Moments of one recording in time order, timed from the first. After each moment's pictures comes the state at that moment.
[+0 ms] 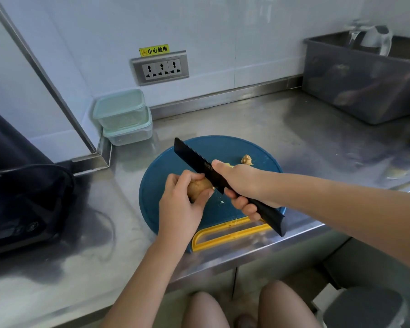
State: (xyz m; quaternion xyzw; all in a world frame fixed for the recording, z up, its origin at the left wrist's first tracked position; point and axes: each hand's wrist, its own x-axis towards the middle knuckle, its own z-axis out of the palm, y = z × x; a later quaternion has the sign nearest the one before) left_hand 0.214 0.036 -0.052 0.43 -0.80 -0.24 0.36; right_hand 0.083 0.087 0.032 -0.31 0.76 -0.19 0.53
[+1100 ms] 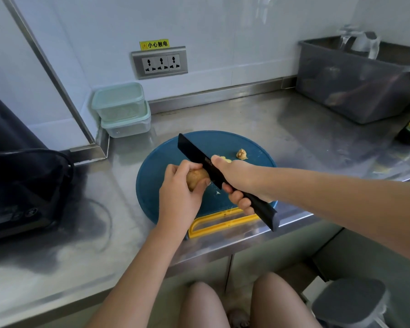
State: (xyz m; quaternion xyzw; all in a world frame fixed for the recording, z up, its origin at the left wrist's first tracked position) left_hand 0.215 0.037 -0.054 0.42 -0.79 -0.24 0.37; right_hand 0.091 0.091 0.025 -0.26 0.77 -0.20 0.54
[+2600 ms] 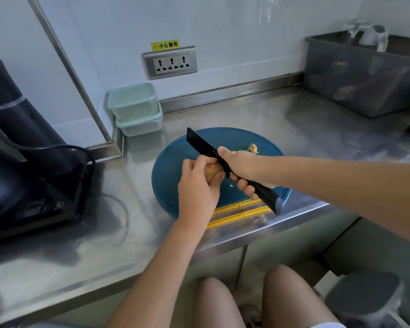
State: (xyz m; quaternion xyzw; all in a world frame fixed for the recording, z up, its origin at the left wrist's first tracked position) left_hand 0.216 0.040 -0.054 0.42 -0.78 -0.24 0.39; right_hand 0.109 0.077 0.029 -0.27 0.81 -0.18 0.48
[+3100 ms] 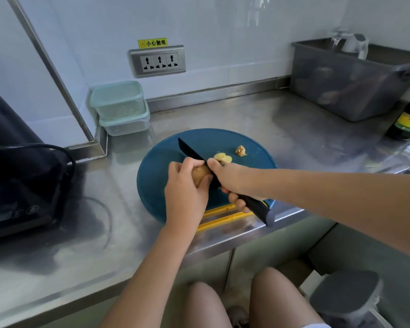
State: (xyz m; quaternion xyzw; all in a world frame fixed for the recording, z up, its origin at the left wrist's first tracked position) left_hand 0.215 0.044 -0.055 0.43 -0.78 -0.23 0.40; right_hand 0.112 0.088 0.015 -0.25 0.84 -0.16 0.47
